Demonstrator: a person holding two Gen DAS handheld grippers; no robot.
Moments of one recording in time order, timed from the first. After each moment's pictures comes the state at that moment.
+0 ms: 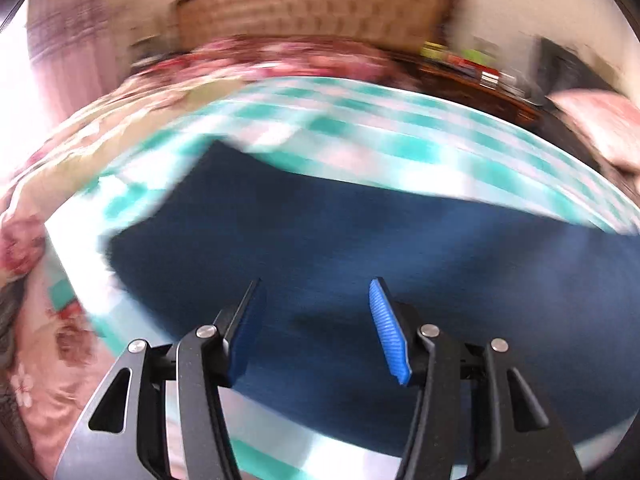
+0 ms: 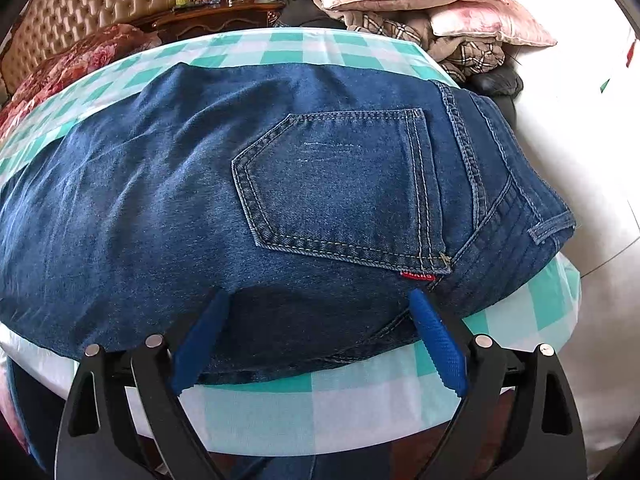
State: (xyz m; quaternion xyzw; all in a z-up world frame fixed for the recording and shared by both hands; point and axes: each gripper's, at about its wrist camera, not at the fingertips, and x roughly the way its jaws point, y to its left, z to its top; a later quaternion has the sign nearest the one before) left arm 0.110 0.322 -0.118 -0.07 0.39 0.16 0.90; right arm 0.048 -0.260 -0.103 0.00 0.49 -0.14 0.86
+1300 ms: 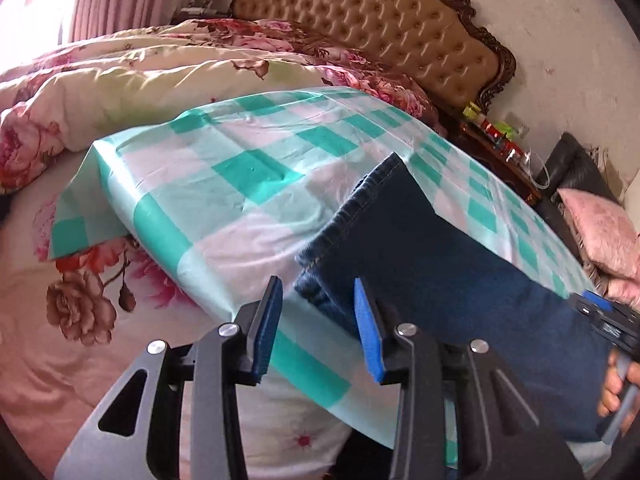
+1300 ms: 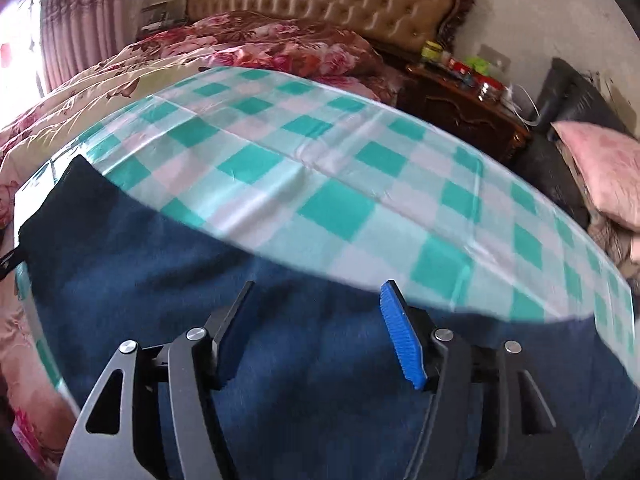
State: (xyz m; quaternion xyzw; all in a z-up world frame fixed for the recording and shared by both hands) left arm 0.049 0.436 -0.121 -0.22 0.36 0.13 0.90; right arm 0.205 0.126 -0.075 -0.14 0.41 0.14 0.89
